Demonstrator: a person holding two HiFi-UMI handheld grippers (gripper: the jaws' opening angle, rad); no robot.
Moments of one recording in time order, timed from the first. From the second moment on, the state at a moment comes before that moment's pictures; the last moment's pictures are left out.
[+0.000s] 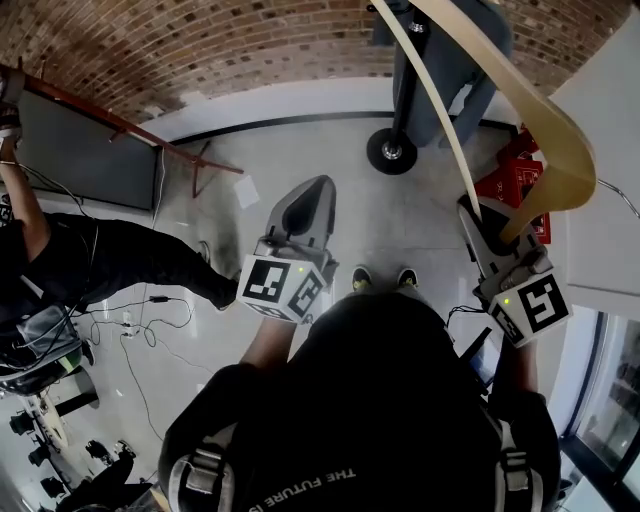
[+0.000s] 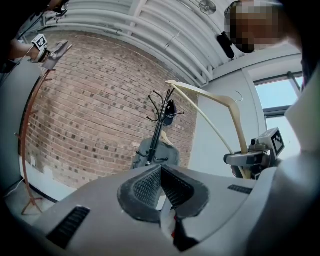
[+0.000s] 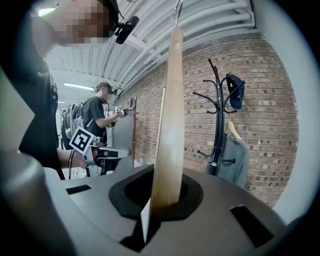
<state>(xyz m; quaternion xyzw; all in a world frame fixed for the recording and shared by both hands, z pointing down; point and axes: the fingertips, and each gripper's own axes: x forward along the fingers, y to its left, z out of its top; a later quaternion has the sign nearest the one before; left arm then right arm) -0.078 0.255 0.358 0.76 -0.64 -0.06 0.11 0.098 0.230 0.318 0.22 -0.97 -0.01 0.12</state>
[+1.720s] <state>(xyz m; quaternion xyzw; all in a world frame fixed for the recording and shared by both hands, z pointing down) -0.030 -0.003 0.362 0.75 -0.65 -0.01 0.09 0.131 -0.036 0.351 0.16 -0.98 0.00 0.14</state>
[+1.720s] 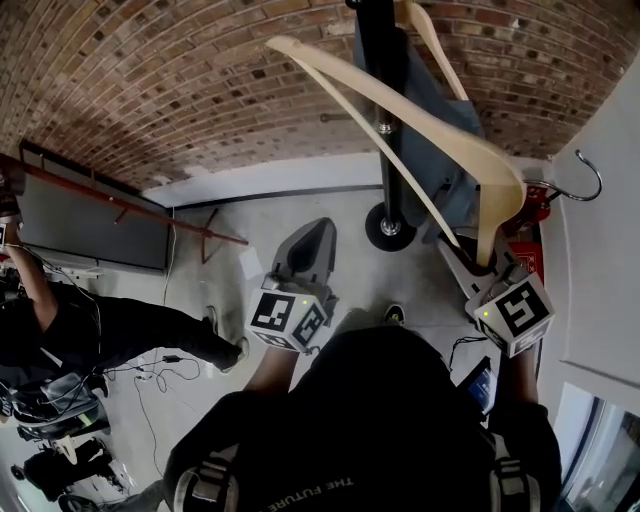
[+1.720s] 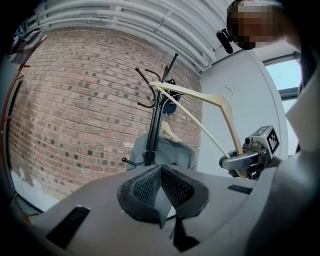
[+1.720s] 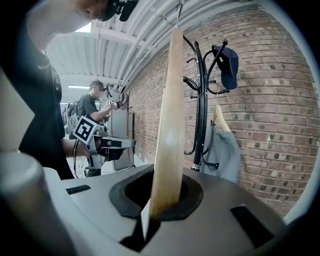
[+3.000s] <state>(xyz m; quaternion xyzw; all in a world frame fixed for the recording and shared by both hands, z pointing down) -0.146 -0.151 0.355 0.78 -0.62 -0.05 0.10 0.034 -0.158 0.337 0.18 -0.96 -0.01 0.20</state>
